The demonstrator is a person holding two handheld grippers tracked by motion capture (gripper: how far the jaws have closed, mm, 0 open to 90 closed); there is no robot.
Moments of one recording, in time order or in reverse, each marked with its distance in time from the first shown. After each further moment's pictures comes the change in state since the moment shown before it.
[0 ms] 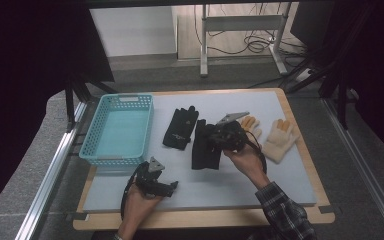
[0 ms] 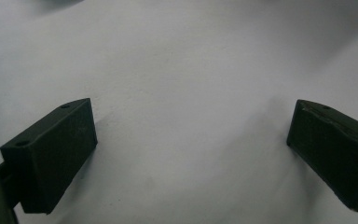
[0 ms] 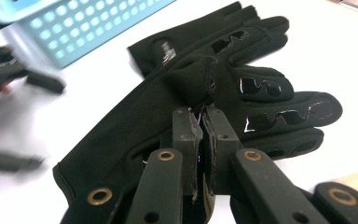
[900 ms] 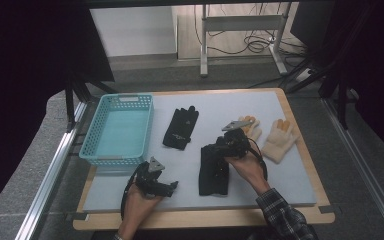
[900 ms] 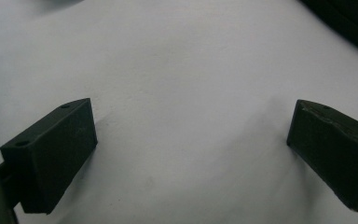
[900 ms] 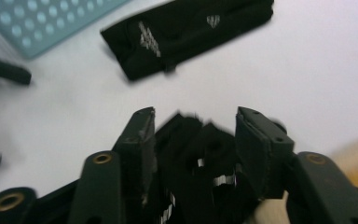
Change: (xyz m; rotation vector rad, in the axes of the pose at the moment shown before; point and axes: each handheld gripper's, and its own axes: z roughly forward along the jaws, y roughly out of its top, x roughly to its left) left arm -0.001 0.000 0.000 -0.005 0.000 -0.008; right arm -0.017 -0.022 0.024 -0.041 -0.037 0.058
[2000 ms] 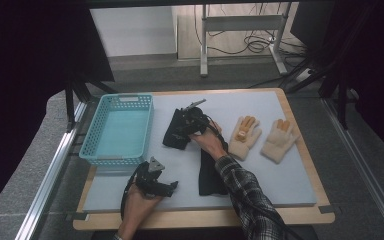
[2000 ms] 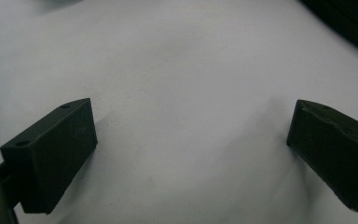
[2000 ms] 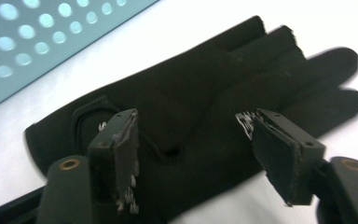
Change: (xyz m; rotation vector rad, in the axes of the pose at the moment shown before) left arm 0.000 0.000 0.000 0.001 0.000 0.004; right arm 0.003 0.074 0.147 0.093 0.003 -0.048
